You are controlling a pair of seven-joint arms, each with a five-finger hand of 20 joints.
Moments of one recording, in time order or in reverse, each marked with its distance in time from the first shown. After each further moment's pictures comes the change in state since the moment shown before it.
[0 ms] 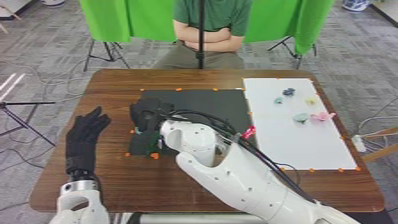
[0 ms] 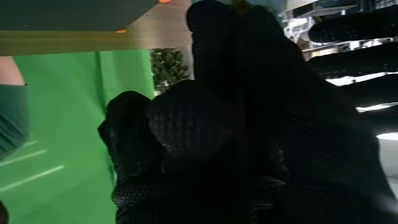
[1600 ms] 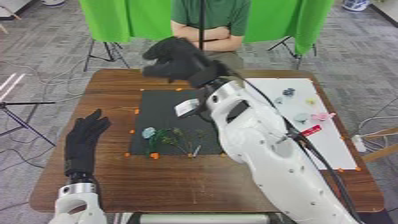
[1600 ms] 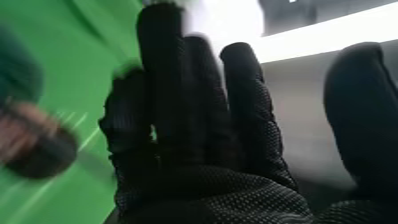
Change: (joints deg) left arm 1.3 -0.6 -1.2 -0.7 0.7 -1.9 -1.1; right arm -10.3 8.8 21.4 -27.1 25.7 10.5 -1.8
